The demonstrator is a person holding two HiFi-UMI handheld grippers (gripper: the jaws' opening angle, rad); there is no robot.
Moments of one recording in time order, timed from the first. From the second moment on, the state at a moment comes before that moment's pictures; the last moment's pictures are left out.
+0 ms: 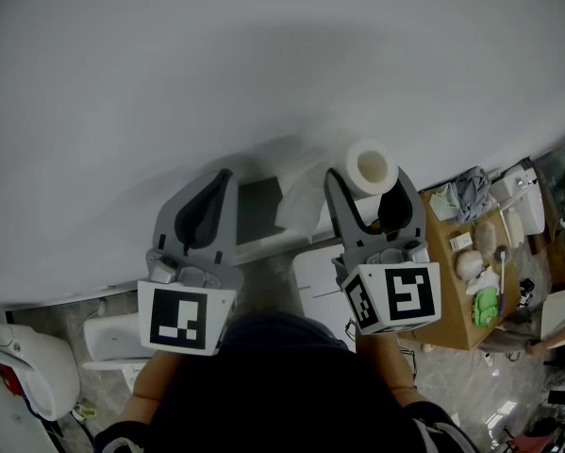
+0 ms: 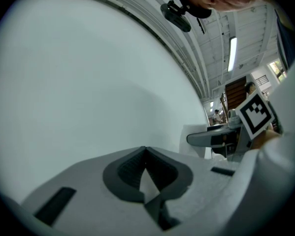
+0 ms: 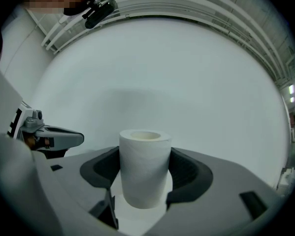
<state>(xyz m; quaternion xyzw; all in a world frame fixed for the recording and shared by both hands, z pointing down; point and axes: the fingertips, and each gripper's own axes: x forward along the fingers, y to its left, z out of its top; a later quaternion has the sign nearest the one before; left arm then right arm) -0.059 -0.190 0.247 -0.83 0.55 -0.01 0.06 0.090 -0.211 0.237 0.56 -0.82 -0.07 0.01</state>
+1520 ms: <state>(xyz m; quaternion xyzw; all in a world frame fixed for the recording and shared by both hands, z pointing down) -0.134 -0.164 0.256 -0.77 0.64 -0.01 0.05 -0.044 -0.200 0.256 0.39 -0.92 -0.05 0.01</state>
